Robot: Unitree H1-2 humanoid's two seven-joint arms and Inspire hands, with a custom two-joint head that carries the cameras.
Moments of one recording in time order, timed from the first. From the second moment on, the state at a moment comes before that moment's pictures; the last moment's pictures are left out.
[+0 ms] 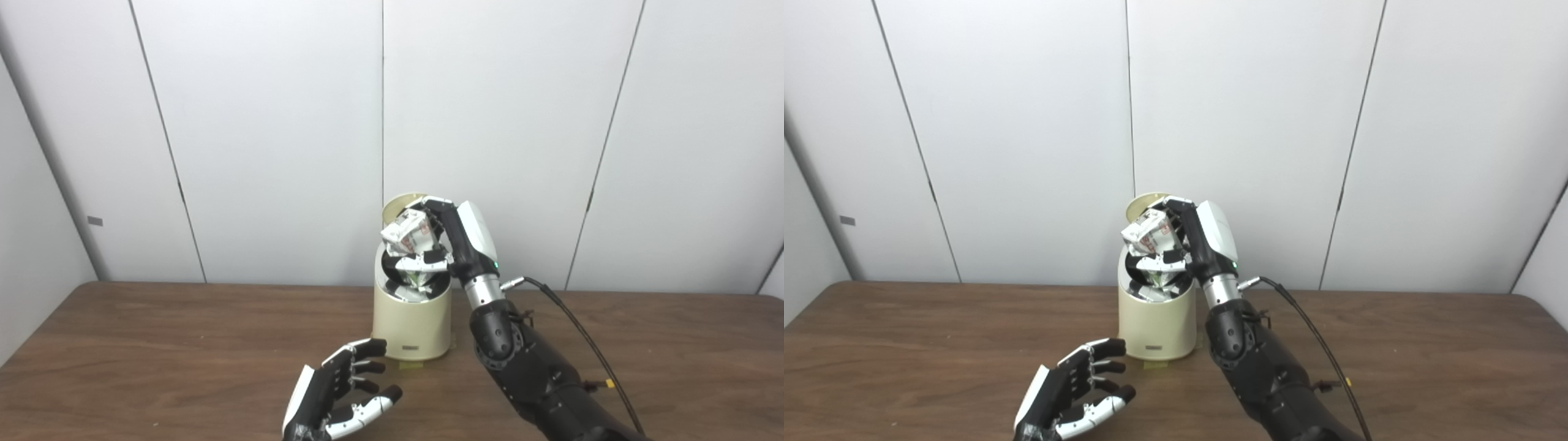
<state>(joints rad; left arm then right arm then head) -0.12 0.01 -0.10 0.03 0.12 -0.09 -0.05 -0.98 -0.02 0.30 1.03 -0.45 -0.45 -0.53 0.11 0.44</state>
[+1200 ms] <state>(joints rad) -0.12 0.01 -0.10 0.03 0.12 -0.07 -0.05 -1.01 -0.06 0.47 1.12 -0.51 -0.45 -0.67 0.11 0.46</state>
